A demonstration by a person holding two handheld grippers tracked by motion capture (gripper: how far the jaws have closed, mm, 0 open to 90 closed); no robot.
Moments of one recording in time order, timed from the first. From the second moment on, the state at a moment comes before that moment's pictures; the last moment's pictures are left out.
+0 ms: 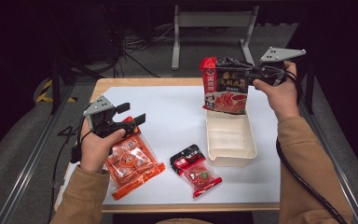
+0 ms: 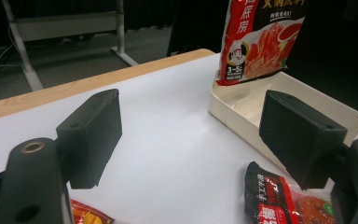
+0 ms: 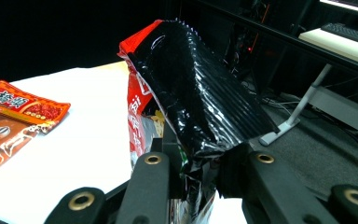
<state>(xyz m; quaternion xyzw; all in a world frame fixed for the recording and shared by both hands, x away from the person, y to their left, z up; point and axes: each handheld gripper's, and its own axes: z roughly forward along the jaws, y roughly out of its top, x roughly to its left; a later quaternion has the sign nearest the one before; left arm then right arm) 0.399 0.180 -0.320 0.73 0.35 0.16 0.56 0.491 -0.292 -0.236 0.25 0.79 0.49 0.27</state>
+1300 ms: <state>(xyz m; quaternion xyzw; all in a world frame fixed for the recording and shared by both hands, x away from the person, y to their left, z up) 0.399 0.181 -0.321 0.74 0.35 0.17 0.55 0.503 -0.305 -0.291 0.29 0.79 0.49 0.22</state>
